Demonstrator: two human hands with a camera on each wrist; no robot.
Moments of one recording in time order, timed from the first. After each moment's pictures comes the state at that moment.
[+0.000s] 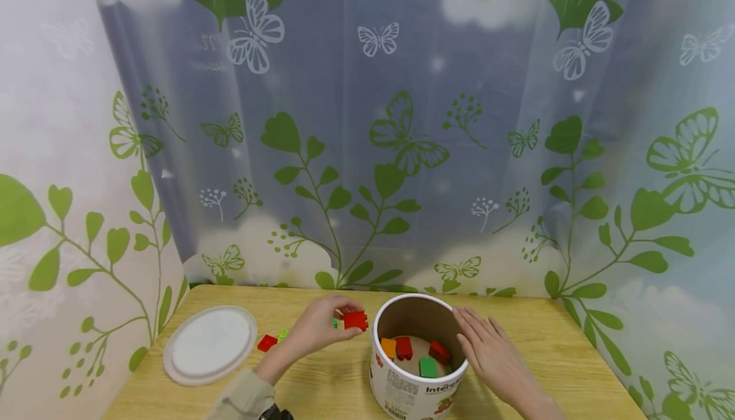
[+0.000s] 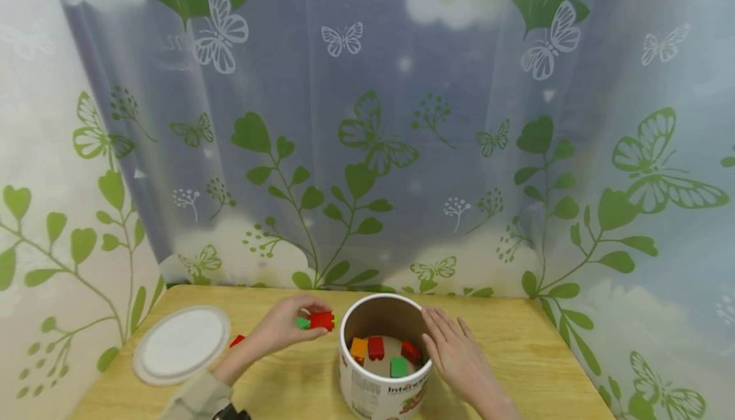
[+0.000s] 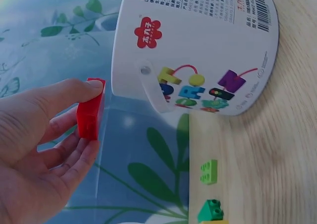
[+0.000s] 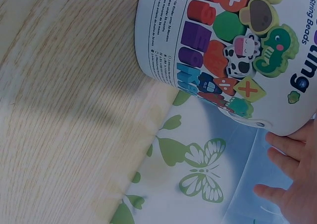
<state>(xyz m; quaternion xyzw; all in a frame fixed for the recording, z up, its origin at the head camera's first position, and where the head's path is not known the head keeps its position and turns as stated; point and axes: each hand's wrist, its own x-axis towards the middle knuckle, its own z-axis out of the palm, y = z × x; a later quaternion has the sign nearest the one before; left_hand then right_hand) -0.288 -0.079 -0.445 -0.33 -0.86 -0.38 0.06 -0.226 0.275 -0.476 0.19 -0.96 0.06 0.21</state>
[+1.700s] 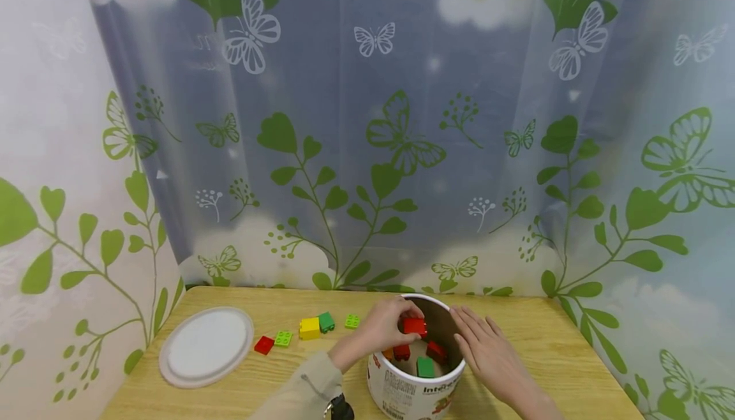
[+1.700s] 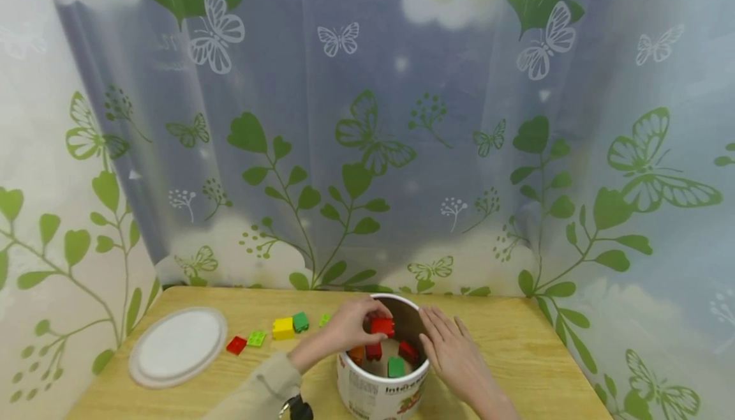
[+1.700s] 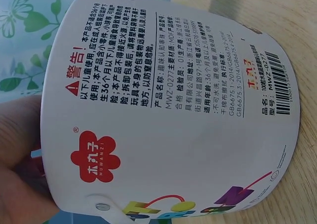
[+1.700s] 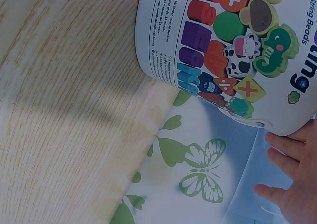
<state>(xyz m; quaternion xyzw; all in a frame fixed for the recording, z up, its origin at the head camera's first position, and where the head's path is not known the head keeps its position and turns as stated) -0.299 0.032 -0.449 -0.37 -0.87 -0.31 0.04 -0.228 0.275 -0.474 0.20 -0.95 0.05 0.23</state>
